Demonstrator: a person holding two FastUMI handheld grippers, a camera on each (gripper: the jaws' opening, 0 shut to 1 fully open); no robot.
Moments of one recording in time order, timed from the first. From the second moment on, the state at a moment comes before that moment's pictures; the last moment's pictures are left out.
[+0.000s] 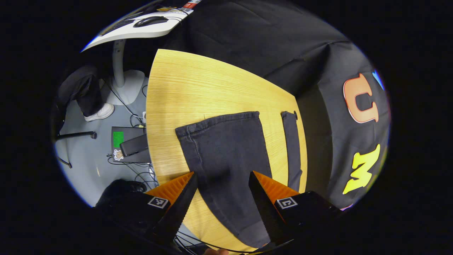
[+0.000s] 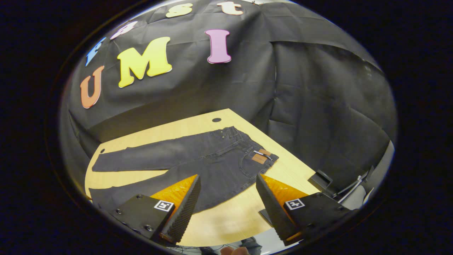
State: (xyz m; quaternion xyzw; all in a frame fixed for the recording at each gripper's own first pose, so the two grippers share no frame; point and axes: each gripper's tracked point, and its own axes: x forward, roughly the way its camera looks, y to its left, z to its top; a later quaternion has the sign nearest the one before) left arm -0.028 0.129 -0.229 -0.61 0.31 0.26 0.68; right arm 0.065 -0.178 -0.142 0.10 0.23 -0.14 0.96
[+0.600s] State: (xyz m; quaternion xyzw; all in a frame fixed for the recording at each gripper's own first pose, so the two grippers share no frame) left arm 0.005 0.133 -0.248 -0.65 0.29 0.22 0.66; right arm 0.119 -0.254 -0.181 0.17 0.29 -0.17 0.93
